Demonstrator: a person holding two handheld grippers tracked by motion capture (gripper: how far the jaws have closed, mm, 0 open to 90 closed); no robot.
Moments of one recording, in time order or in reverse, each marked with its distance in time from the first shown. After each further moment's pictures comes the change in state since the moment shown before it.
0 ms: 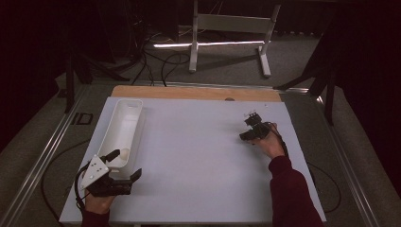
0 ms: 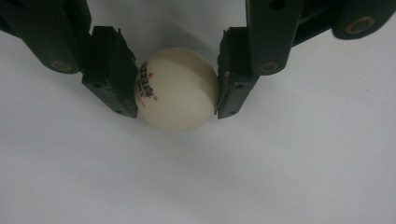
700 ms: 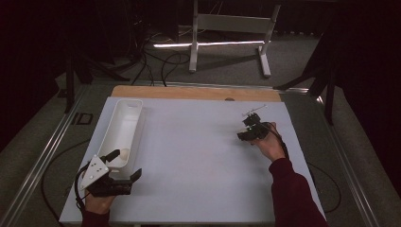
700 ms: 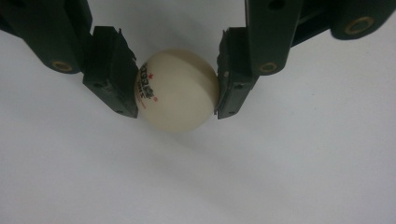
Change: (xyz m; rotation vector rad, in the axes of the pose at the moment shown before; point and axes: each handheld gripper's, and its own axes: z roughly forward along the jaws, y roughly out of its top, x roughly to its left) left arm 0.000 0.000 0.000 0.001 0.000 0.002; right arm 0.018 0.003 -0.023 -0.059 0.004 -0.047
